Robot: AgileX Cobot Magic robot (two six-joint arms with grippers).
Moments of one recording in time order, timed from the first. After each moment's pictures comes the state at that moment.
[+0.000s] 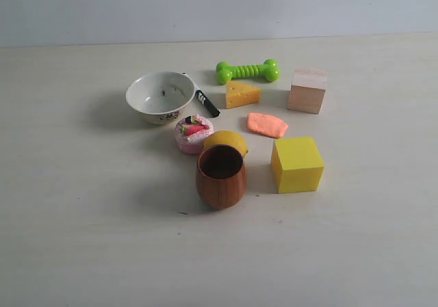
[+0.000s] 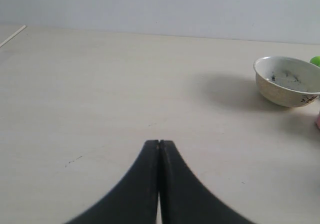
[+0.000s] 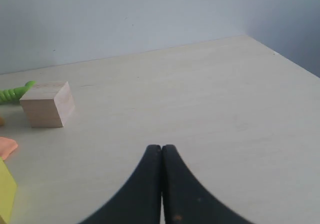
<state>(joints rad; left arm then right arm) 0.02 0.01 0.00 -0.05 0.37 0.01 -0.16 0.01 0.00 -0.03 0.34 0.10</state>
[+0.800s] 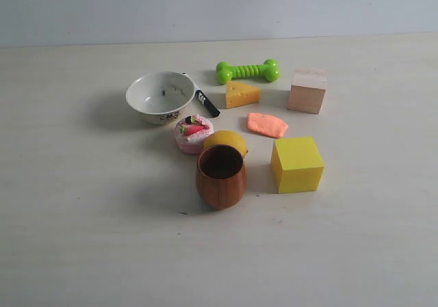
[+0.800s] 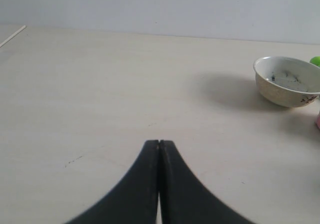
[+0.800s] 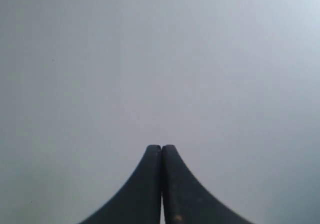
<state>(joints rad) 0.02 0.01 0.00 -0.05 0.37 0.01 -0.16 0.01 0.00 -0.03 -0.33 0.10</state>
